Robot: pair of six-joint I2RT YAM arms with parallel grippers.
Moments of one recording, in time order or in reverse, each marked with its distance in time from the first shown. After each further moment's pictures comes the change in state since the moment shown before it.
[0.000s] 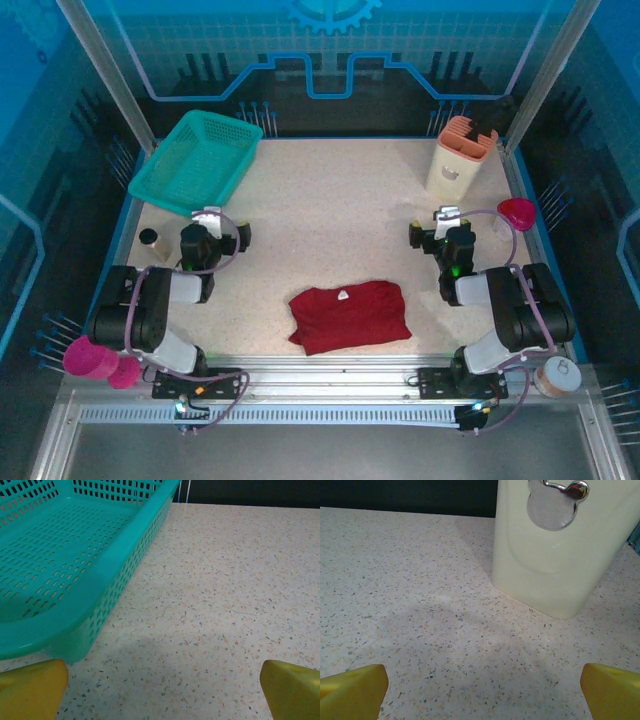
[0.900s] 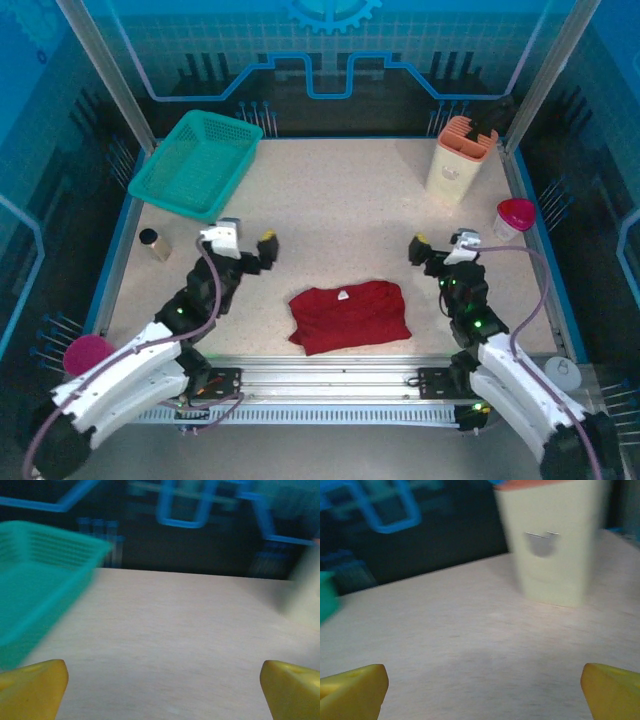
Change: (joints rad) left arm -0.540 -0.802 0.010 -0.644 -0.485 -0.188; right arm 0.170 -0.824 -0.162 -0.565 0.175 0.351
